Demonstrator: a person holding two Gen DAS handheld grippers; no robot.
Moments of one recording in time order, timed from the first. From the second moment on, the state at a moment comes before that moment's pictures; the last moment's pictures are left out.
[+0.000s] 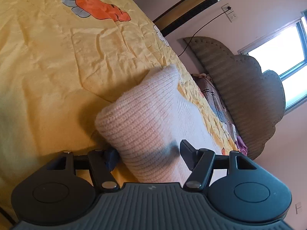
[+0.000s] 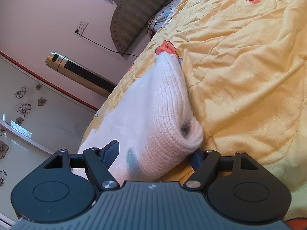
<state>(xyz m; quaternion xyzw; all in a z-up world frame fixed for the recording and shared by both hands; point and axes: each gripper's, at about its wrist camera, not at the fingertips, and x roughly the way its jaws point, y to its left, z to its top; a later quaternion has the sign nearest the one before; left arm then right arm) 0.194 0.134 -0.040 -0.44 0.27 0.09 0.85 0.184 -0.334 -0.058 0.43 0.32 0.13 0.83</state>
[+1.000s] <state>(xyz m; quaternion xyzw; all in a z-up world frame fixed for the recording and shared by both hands) 0.026 0.108 -0.016 -0.31 0.30 0.06 0.90 0.052 -0.363 -0.079 0.46 0.34 0.18 0.80</state>
